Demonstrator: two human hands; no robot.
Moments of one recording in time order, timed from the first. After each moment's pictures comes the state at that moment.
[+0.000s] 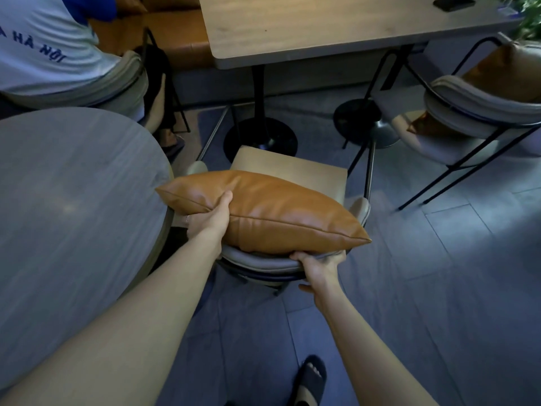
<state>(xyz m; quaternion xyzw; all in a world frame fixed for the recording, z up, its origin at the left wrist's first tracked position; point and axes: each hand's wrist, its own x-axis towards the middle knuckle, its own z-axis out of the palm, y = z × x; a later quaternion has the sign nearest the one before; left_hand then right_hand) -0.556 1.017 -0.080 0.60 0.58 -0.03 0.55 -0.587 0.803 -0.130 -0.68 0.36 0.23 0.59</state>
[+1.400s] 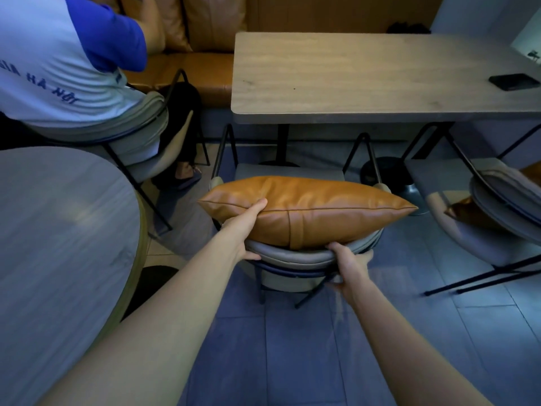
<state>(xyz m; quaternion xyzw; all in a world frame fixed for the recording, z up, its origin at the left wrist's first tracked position) -0.358 1.007 -0.073 0.49 0.49 -0.11 0.71 -0.318 0.792 -0.136 -0.66 0.34 0.23 0.63</state>
